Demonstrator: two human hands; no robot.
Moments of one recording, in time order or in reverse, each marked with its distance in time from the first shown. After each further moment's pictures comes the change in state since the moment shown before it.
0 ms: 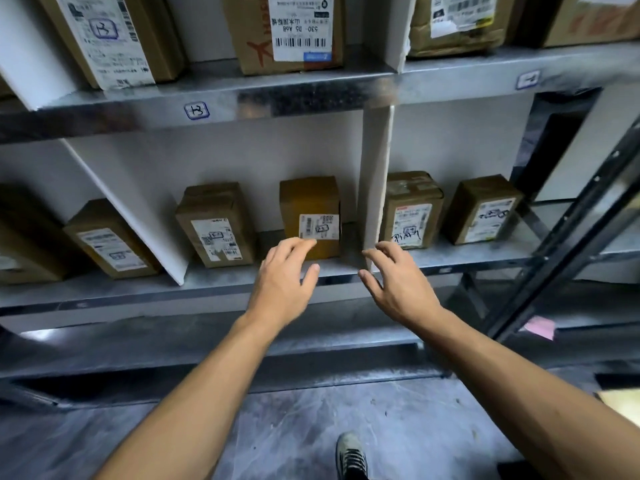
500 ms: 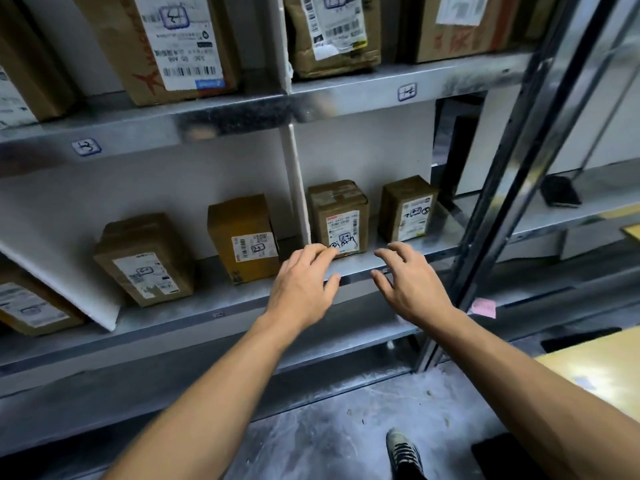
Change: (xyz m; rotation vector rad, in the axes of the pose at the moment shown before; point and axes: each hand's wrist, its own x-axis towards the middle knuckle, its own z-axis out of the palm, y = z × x) left_hand 0.029 0.110 0.061 0.087 -0.141 0.250; right_hand -0.045 0.087 -0.061 -0.137 0.112 0.203
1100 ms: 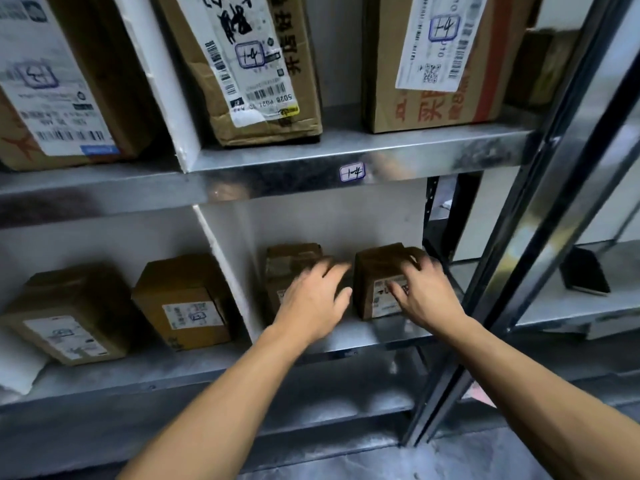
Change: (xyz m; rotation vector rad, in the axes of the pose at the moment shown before) left_hand 0.169 0.060 0.061 0.010 -0.014 -0.090; right_hand 0.156 0.154 -0.018 -0.041 -0.076 0.025
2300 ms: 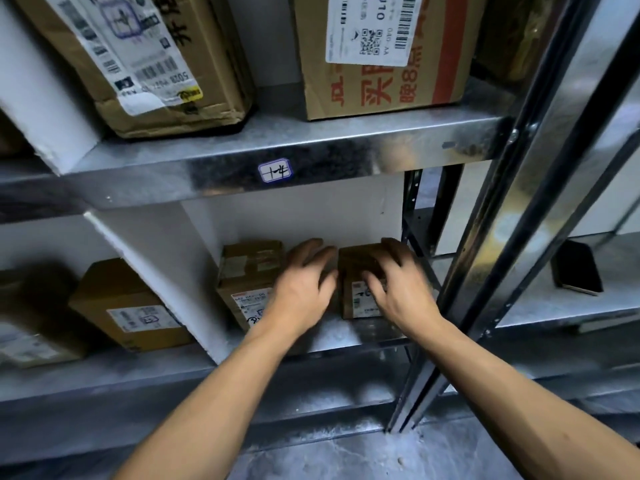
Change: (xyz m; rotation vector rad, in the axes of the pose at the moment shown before) left_hand 0.044 0.031 0.038 -0.167 0.134 -0.060; right_hand 0.017 0.030 0.000 0.309 0.048 -0.069
